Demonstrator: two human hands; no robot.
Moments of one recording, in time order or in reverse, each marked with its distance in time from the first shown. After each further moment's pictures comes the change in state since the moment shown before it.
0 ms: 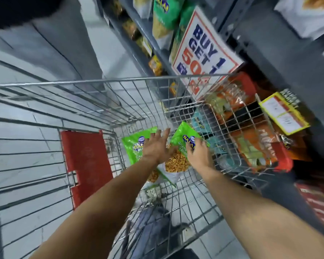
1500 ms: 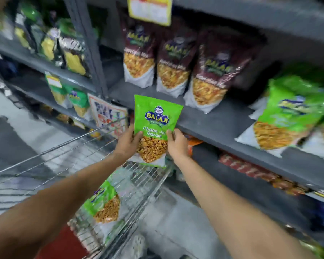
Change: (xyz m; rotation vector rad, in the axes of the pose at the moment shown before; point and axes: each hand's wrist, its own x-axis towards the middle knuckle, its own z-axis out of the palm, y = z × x) left_hand -0.104 0.211 -0.132 -0.454 0.243 0.579; right_hand -0.134 0.073 -0.221 0.749 0.630 0.095
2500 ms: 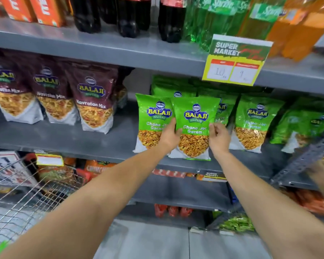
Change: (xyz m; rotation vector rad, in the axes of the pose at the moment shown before) left_hand -0.004 0.327 0.340 -0.069 -0.447 0.202; right_hand 0.022 0.180 -0.424 -0.023 0.674 0.048
